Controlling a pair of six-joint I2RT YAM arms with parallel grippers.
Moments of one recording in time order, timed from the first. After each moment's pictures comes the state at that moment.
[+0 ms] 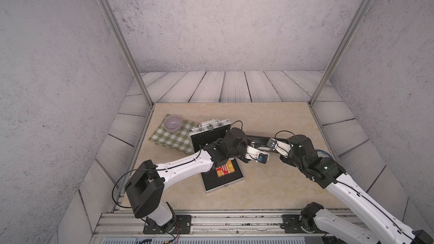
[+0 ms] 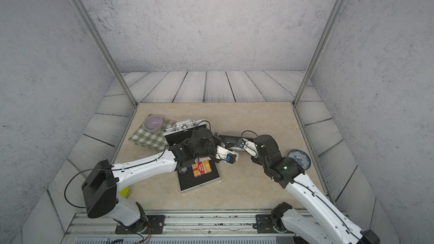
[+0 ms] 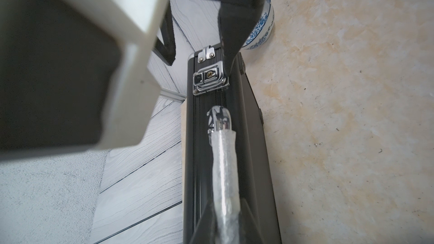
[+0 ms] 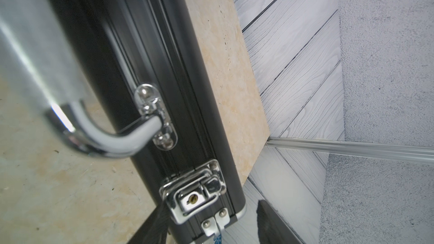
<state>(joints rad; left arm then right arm) -0.96 1.56 1.11 -0.01 0.21 1.13 0.56 0.88 0.86 -0.69 0.43 -0.82</state>
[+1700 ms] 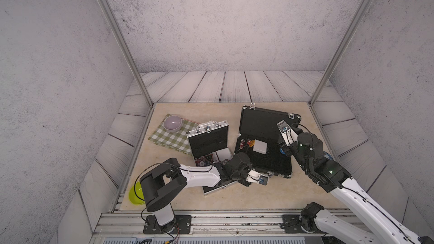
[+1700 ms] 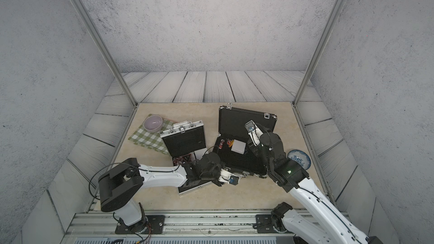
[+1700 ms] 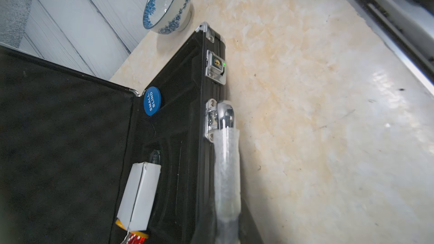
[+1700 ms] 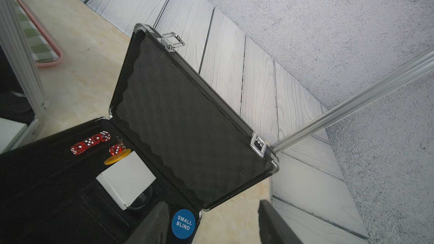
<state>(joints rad) -1.09 1.72 0.86 0.25 0.18 0.90 0.58 0.82 0.87 -0.43 0.45 -0.40</state>
